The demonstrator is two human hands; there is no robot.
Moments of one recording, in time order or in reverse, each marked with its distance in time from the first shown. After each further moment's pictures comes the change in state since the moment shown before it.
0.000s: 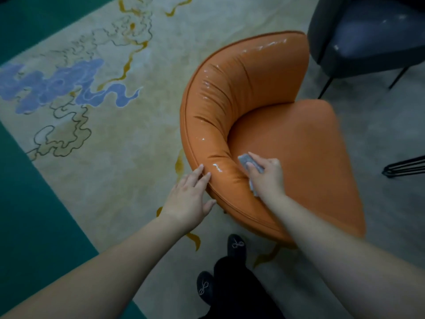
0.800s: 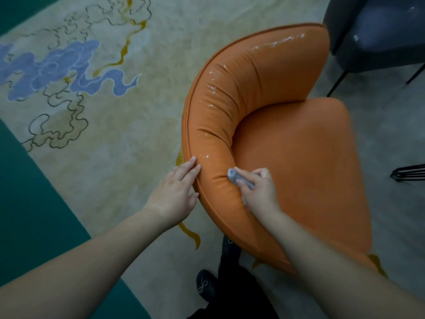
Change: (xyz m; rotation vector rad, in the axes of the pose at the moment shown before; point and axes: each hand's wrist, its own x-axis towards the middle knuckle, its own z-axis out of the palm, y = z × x) left_hand 0.055 -0.047 -0.038 -0.023 -0.008 0.035; right_hand 0.024 -0.011 0.032 -0.005 -0.164 -0.119
